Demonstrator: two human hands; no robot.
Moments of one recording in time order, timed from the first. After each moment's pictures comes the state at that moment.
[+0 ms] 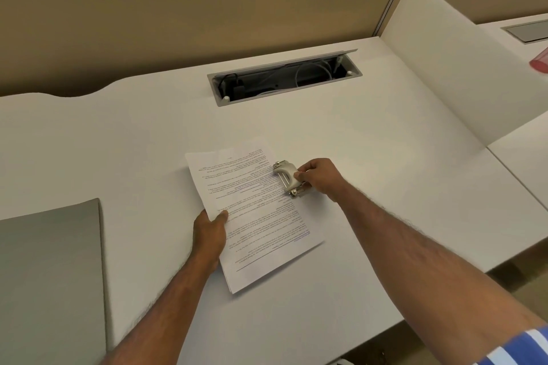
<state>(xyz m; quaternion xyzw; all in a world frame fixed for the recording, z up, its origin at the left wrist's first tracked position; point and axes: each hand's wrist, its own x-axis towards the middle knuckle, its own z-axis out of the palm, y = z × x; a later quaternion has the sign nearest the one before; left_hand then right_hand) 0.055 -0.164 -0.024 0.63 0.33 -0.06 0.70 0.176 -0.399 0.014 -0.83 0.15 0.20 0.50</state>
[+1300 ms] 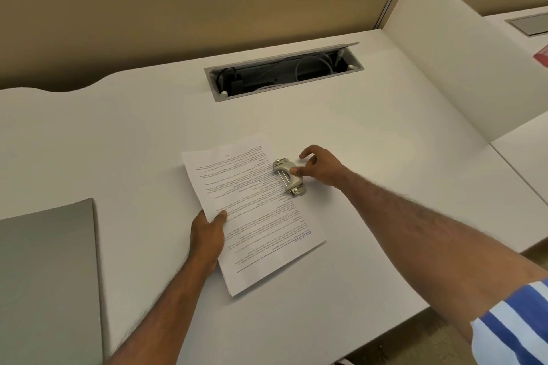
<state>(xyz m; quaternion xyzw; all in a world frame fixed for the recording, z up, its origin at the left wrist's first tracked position) 0.056 -0.161 -0.031 0.63 0.33 -0.07 0.70 0.203 -0.413 0.001 -0.88 0.06 0.23 0.42</state>
